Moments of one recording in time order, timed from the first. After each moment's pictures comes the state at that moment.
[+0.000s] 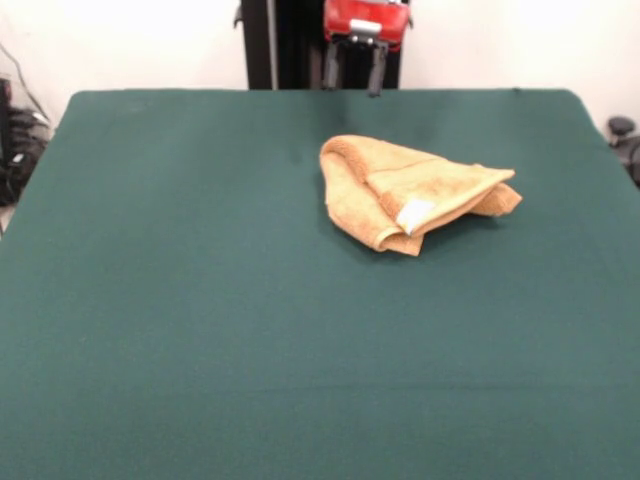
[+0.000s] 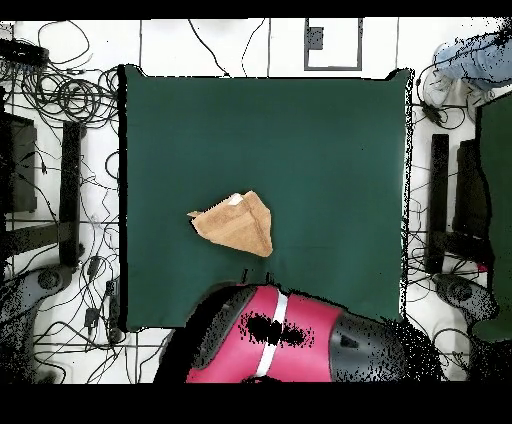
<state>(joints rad) -0.23 -0.17 -0.13 2.40 -0.13 -1.62 1.69</state>
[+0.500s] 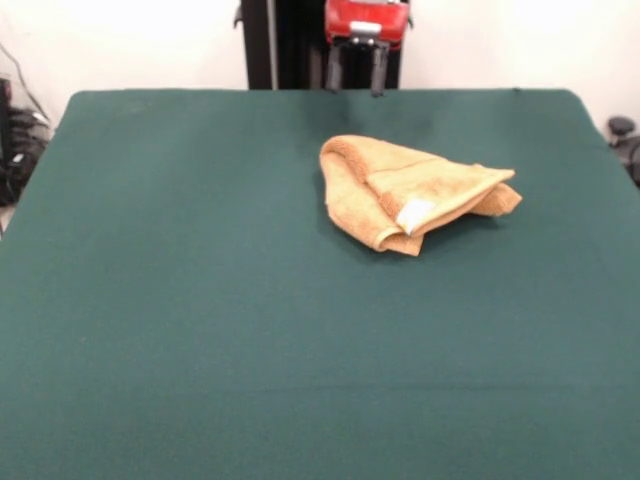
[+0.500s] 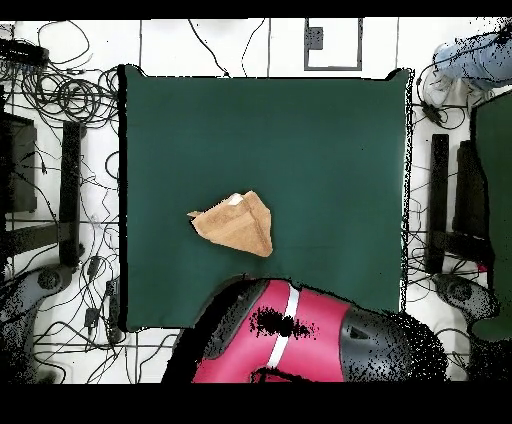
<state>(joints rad) -0.25 -0.14 -0.13 2.40 -0.19 -1.58 1.71</state>
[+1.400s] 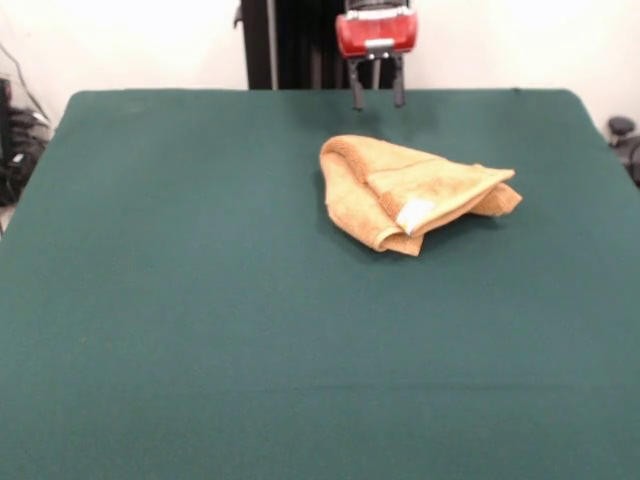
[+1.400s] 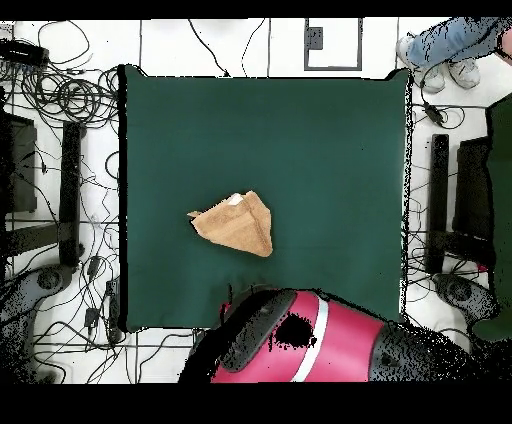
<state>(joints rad) -0.31 -0.21 -0.10 2.33 -0.41 -1.17 1.71</state>
